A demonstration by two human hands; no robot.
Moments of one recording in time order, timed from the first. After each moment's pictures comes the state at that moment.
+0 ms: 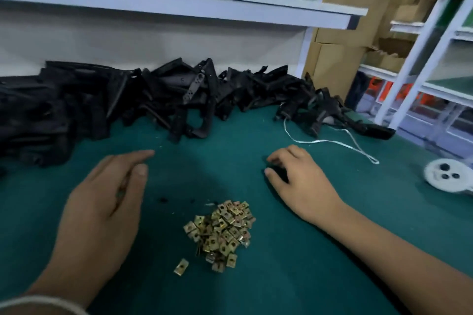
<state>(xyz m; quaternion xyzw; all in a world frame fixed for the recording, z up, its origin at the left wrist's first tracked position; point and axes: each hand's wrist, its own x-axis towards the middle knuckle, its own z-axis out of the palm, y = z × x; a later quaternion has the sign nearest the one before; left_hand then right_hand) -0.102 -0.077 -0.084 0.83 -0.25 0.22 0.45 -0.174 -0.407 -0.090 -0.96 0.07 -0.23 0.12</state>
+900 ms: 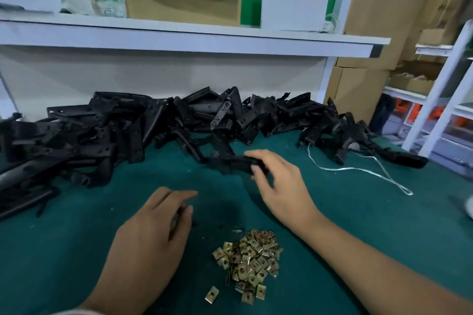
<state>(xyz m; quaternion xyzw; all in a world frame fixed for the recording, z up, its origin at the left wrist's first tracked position) -0.114 -0.081 -0.072 0.89 -0.28 0.16 0.33 -0.106 -0.351 -0.081 -0.89 -0.08 -0.34 0.30</state>
